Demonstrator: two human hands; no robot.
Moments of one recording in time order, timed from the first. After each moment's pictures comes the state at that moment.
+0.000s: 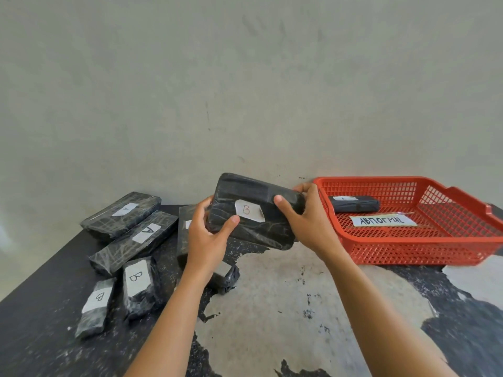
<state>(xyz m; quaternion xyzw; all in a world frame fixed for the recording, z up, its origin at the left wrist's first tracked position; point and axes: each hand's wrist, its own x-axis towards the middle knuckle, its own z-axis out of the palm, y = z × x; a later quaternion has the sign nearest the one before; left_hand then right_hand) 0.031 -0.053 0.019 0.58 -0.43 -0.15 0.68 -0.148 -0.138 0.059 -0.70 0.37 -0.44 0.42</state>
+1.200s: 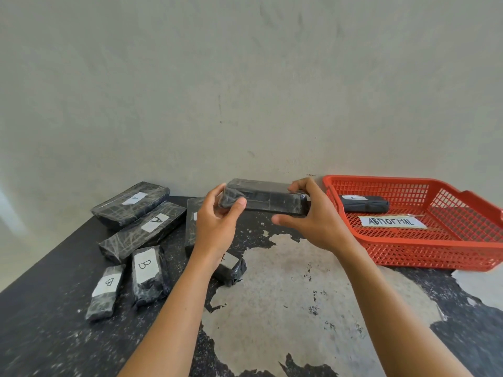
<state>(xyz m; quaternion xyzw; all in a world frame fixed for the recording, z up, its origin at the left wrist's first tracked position) 0.028 -0.051 0.038 0.57 -0.39 -0.21 0.69 -0.153 -0.140 0.062 -0.81 0.32 -0.39 0.30</state>
